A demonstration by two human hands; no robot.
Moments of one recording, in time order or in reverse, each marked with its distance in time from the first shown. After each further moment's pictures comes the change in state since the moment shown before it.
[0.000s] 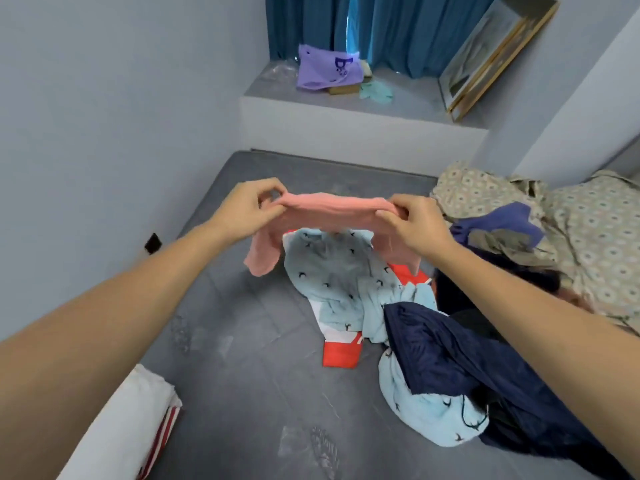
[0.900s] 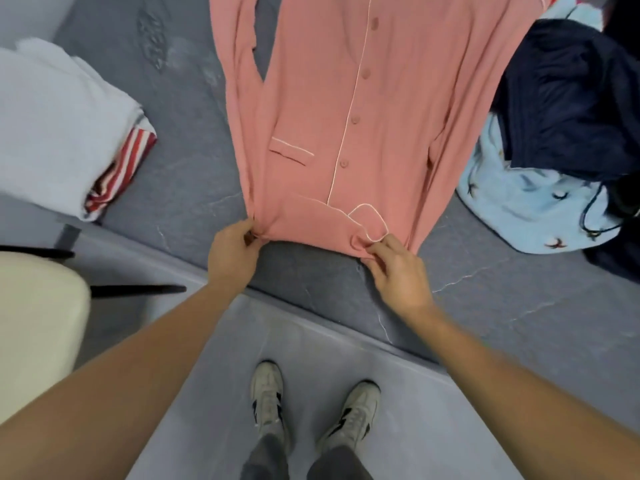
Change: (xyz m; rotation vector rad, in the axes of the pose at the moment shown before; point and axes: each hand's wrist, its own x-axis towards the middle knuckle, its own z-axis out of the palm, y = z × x) left_hand -0.492 -0.199 0.446 0.034 0.117 -0.757; right_hand -0.507 0.148 0.398 0.052 -0.369 0.051
